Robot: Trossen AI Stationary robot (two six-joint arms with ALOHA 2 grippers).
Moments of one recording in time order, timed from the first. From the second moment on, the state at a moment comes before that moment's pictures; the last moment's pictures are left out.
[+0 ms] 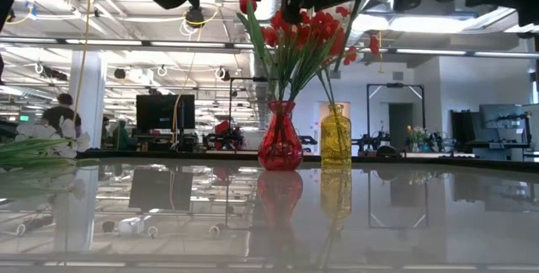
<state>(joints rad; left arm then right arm) -0.24 1.97 1.15 0.92 -0.44 0.22 0.27 1.00 0.34 0.76 0.08 -0.22</state>
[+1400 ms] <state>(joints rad) -0.30 1.57 0.98 0.12 -0.75 0.04 0.02 0.47 0.34 0.27 0.45 -0.27</state>
